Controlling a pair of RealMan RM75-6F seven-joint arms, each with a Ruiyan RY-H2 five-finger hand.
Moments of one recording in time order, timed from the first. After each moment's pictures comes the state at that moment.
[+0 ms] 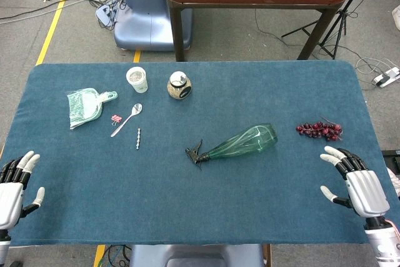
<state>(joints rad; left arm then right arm) -0.06 -1.11 -0.03 -1.64 1.52 1.53 0.07 0.09 -1.07 0.03 -1.68 -1.61 1.46 0.10</state>
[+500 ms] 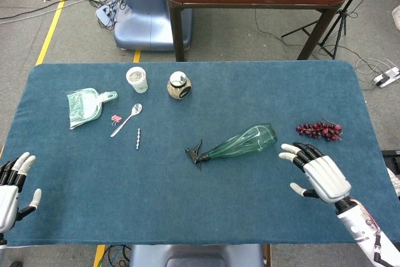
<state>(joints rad) -0.04 -1.09 -0.03 -1.65 1.54 1.57 0.05 0.29 -0.99 0.04 -1.80 -1.70 1.21 0.02</state>
